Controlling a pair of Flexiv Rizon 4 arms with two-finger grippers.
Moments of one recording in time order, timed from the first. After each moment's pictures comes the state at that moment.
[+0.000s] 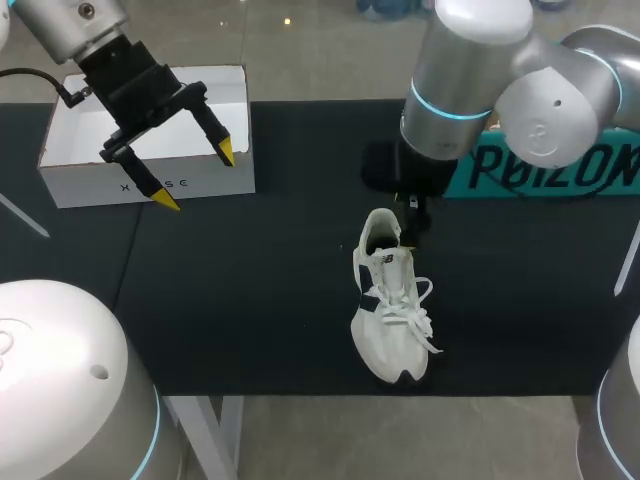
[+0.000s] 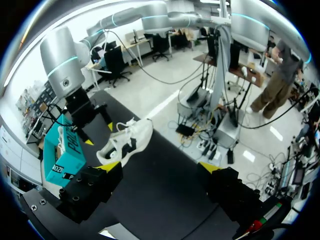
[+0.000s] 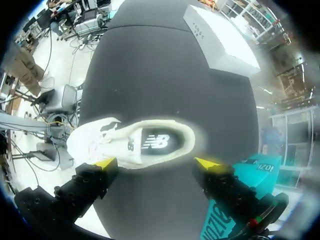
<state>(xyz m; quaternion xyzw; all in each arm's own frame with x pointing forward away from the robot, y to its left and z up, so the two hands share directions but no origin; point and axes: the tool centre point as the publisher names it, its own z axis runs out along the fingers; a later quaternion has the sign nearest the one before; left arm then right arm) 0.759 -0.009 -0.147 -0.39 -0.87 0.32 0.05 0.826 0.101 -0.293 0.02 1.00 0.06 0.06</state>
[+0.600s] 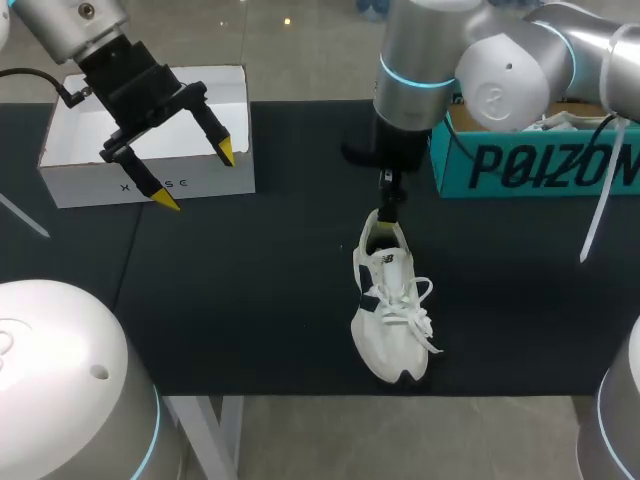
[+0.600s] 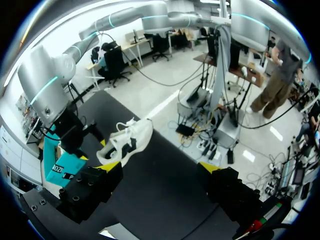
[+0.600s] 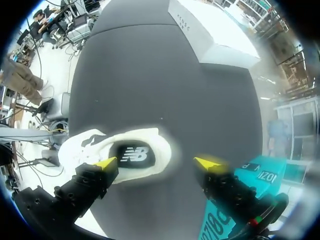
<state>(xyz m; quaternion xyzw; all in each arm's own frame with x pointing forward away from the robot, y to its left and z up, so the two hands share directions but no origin) 0.759 -0.009 -0.147 -0.39 -0.87 0.32 0.05 0.878 0.124 -0.304 0.06 1.00 0.05 0.03</state>
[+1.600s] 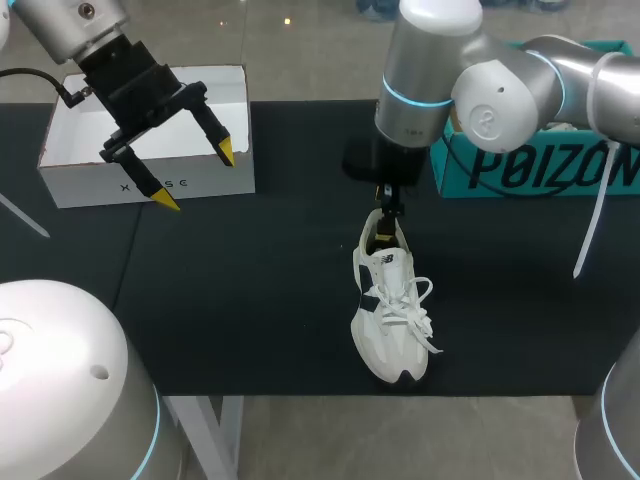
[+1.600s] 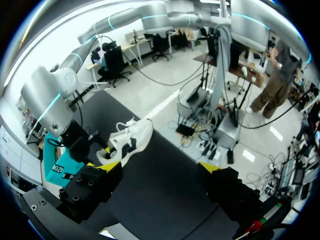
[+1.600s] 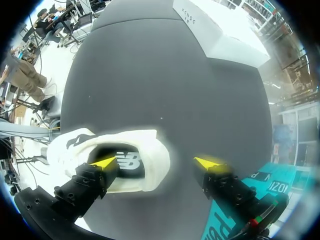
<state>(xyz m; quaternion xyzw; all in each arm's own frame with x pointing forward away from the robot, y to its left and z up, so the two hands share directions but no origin) 0.759 -0.009 -0.147 -0.39 -0.87 0.32 0.05 0.890 0.124 -0.350 0.04 1.00 0.06 0.02</state>
